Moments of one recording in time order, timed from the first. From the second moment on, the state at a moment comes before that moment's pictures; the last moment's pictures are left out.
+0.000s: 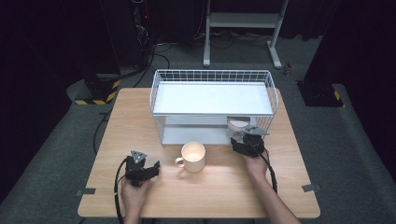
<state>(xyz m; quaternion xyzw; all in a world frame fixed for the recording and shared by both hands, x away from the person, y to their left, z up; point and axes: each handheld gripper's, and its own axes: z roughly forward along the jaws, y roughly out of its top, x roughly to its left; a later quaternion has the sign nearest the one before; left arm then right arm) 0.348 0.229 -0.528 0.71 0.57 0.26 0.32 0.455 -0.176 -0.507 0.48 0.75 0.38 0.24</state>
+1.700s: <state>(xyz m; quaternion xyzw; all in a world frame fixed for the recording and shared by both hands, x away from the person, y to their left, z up) 0.348 0.229 -0.528 0.71 0.57 0.26 0.31 0.470 -0.185 -0.512 0.51 0.73 0.37 0.25</state>
